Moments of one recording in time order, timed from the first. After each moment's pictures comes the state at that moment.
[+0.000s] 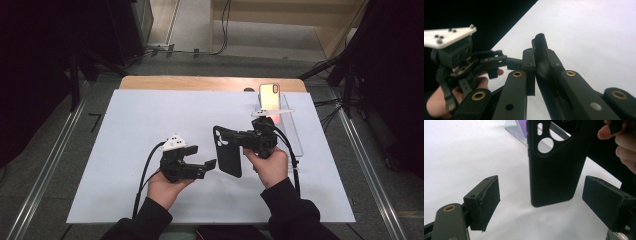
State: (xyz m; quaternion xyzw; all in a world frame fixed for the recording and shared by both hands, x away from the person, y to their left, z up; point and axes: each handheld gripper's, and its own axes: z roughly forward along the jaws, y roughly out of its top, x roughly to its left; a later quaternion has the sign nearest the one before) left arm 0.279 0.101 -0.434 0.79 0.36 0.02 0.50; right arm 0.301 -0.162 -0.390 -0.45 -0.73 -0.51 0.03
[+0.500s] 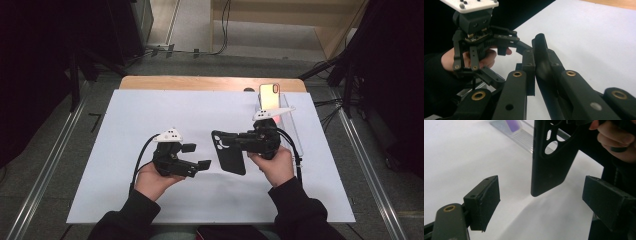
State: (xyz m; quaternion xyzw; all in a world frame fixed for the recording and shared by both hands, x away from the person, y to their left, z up) left arm 0.292 0.116 -0.416 0.82 0.29 -0.03 0.49; right arm 0.299 -0.169 -0.385 -0.34 -0.78 -0.52 0.04
